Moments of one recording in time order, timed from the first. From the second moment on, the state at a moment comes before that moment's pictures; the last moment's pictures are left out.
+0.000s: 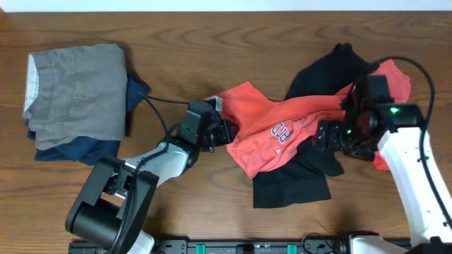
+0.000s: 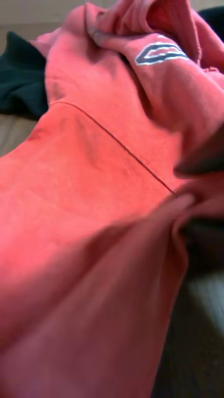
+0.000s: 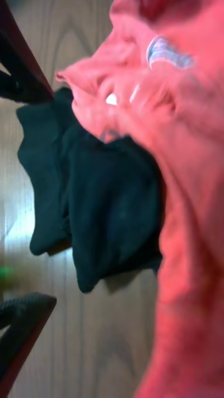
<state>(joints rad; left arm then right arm) -0.44 1.71 0.67 0.28 0.41 -0.73 0.05 1.38 1.09 -1.15 -0.16 0.29</state>
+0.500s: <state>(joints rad) -0.38 1.57 0.67 0.21 0.41 -0.71 0.07 1.38 0.59 -0.45 -0.27 0.31</state>
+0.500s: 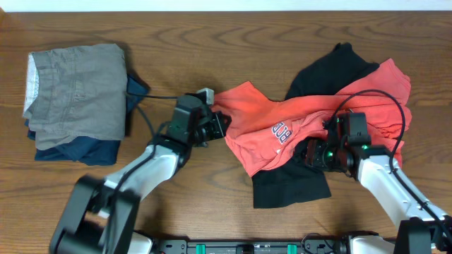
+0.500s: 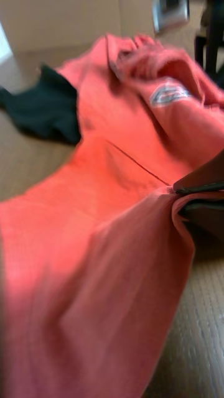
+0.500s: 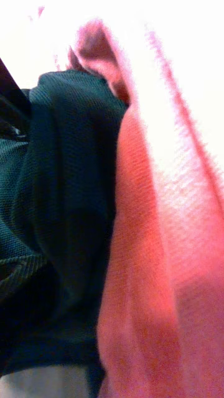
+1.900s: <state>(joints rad) 0.23 1.34 0.67 -0.34 0.34 -0.54 -0.64 1.29 1.19 -1.01 -0.16 0.25</state>
